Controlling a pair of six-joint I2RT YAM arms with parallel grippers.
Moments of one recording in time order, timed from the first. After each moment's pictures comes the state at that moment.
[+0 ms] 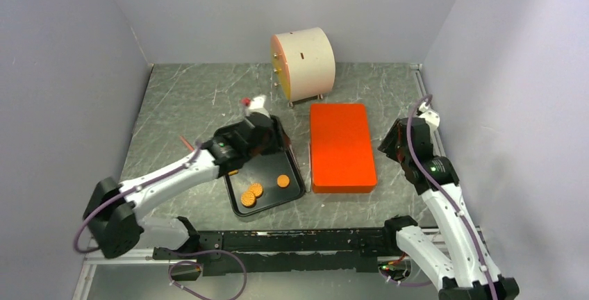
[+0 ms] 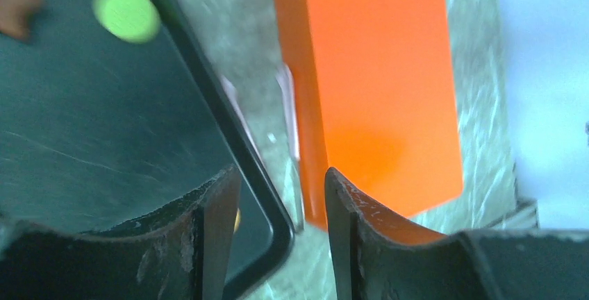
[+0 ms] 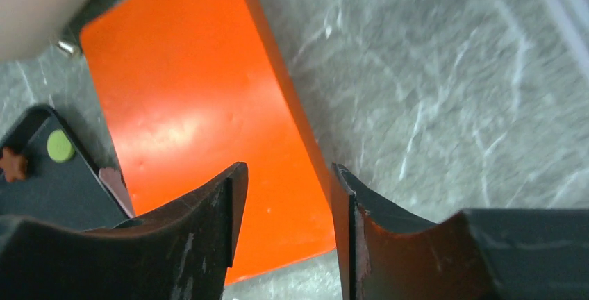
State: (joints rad) left arm -0.89 1.34 0.97 -0.25 -0.24 -0.81; right arm 0.21 0.80 0.86 -0.78 0.30 0.62
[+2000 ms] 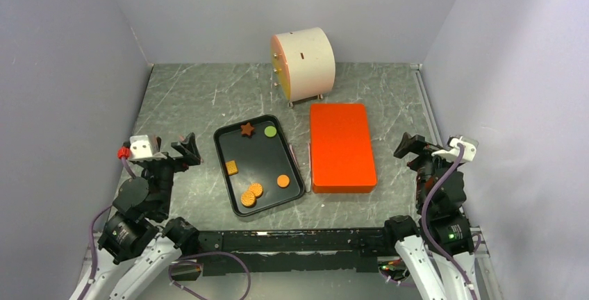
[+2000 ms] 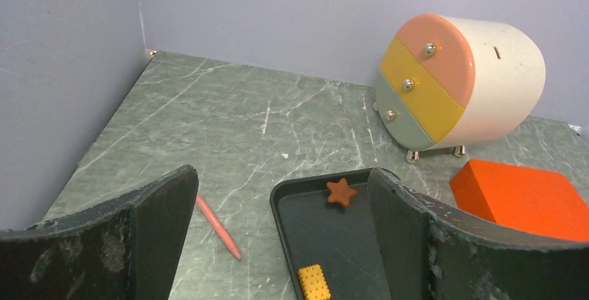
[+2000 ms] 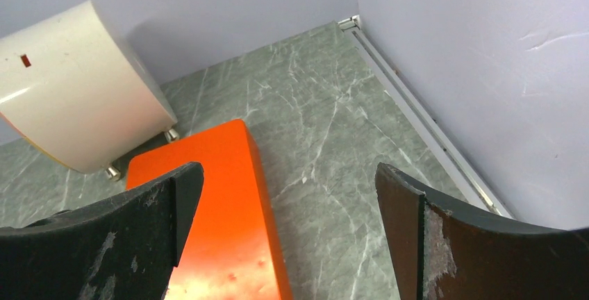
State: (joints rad) left arm -0.61 0.22 0.66 -0.33 -0.66 -0.15; right arm 0.22 0.24 0.68 -0.46 0.50 0.24
